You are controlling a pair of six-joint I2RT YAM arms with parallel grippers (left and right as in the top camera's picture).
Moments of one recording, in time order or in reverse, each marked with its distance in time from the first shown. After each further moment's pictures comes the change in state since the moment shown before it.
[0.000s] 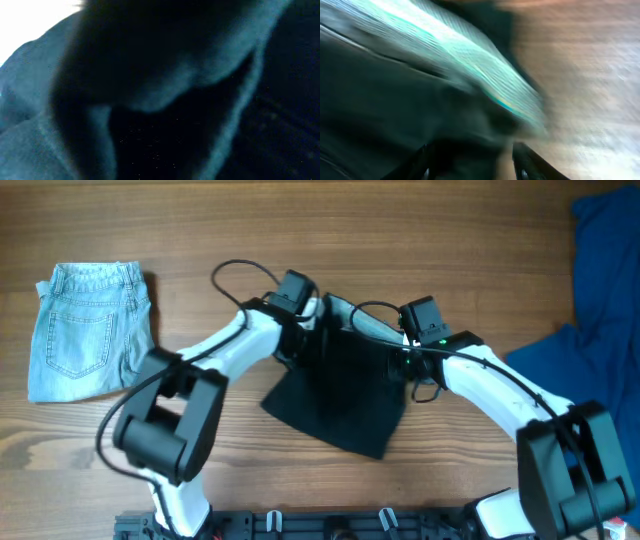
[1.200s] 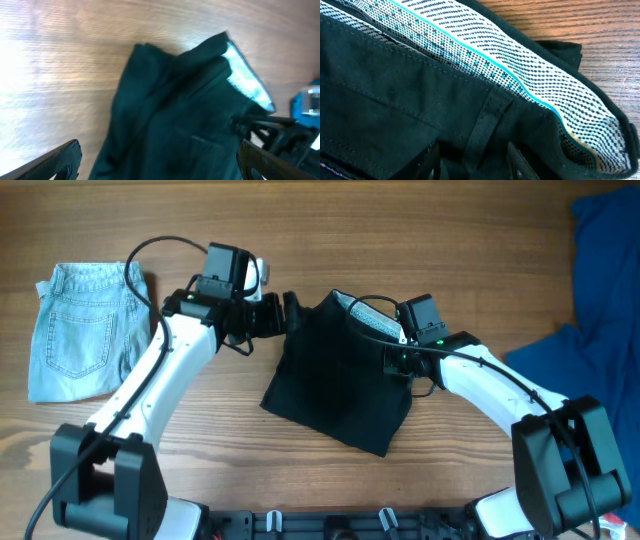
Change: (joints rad) left arm 0.181 -0.299 -0.005 -0.079 0.027 -0.005; right arm 0.010 0.035 -0.006 0.134 0.000 0.016
